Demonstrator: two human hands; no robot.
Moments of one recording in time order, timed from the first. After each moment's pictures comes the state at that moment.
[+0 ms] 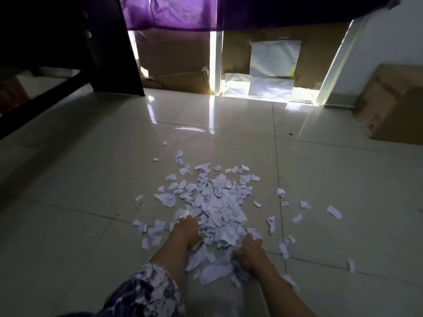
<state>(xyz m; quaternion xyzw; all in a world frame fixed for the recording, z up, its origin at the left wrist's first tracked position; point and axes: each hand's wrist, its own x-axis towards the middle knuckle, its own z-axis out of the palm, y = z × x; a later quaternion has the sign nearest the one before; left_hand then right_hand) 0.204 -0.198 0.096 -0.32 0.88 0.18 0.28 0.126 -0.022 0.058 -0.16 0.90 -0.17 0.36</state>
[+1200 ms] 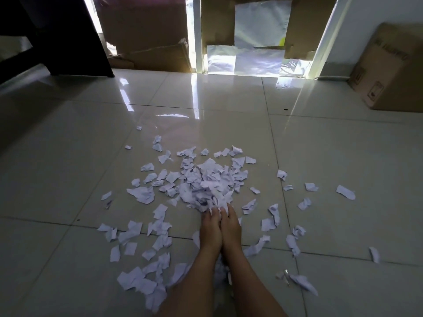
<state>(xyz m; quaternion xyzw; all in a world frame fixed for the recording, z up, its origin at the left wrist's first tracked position) 0.129 -0.137 -0.018 -0.45 0.61 0.65 -0.10 0.100 -0.105 -0.025 -0.02 0.79 -0.57 0.23</state>
